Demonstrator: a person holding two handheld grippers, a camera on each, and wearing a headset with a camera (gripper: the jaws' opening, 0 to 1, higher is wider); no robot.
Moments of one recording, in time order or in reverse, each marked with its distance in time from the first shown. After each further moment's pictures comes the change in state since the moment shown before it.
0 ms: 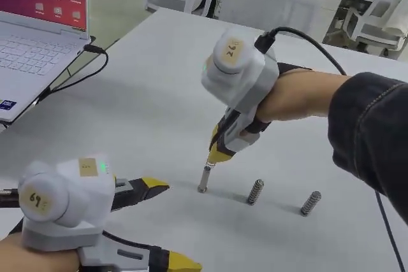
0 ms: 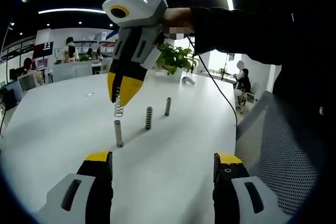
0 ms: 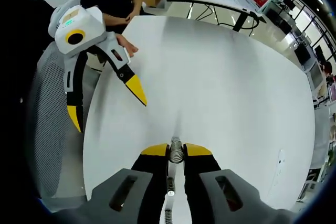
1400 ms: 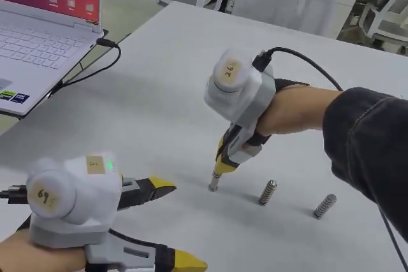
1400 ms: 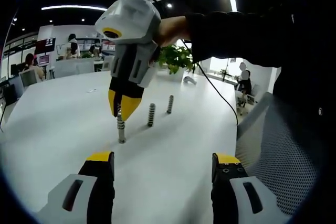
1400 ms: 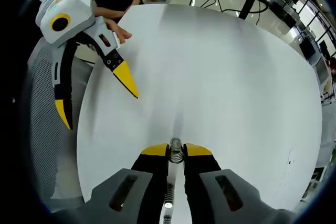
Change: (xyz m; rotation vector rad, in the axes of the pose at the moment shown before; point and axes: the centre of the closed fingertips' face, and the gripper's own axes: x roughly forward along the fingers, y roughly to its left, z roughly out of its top) left arm -0.002 0.007 -0.006 -0.029 0.003 0.004; right arm 0.038 -0.009 -0.013 0.016 0.050 0.044
